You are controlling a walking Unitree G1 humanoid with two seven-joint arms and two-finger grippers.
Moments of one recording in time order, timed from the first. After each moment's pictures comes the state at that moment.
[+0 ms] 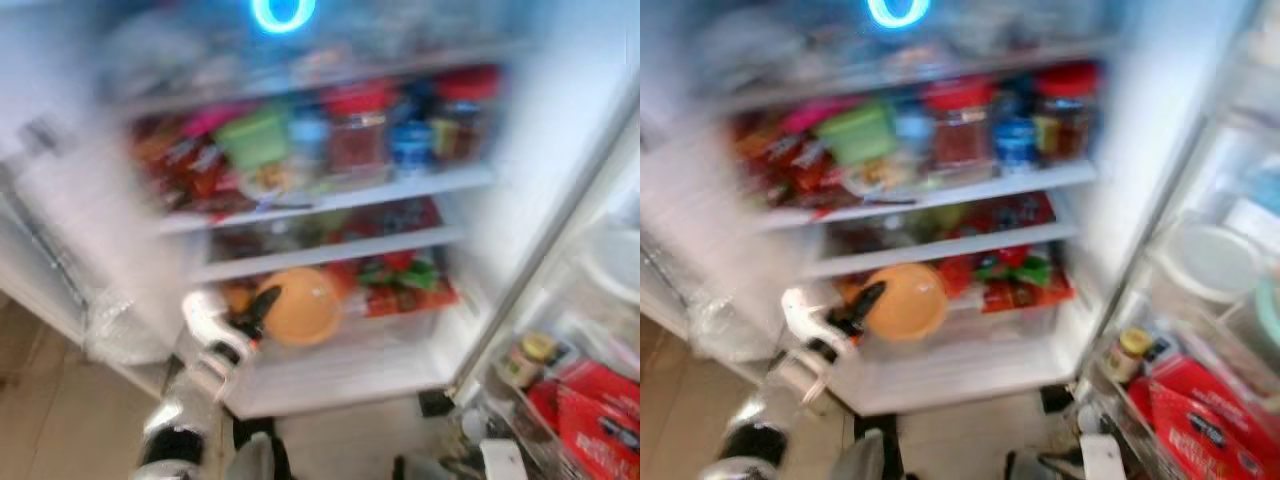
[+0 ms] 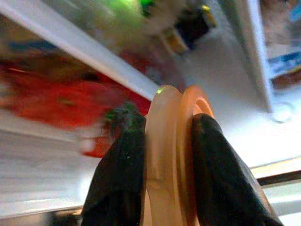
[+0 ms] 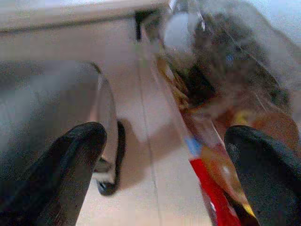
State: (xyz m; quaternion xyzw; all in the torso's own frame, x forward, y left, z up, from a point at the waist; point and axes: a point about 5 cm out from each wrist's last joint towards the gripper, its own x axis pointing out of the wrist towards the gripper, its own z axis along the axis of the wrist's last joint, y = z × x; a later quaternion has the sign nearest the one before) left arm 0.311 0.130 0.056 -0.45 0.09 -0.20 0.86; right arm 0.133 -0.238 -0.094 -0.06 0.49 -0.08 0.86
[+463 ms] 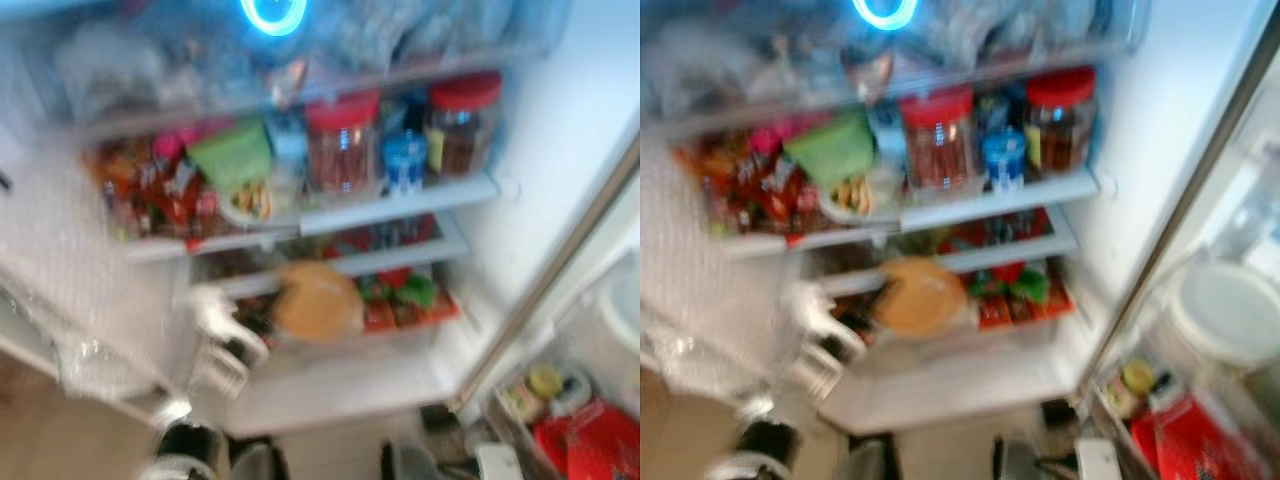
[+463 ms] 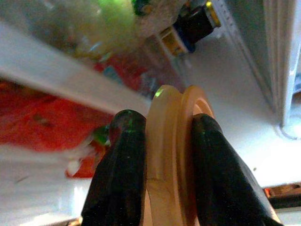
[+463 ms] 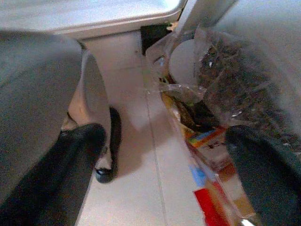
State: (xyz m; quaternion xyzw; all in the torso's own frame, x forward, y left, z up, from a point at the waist) left arm 0.311 0.127 0.057 -0.45 0.09 -0.20 0.86; right arm 0.136 -0.233 -0.094 -0.06 0.49 -0.07 0.86
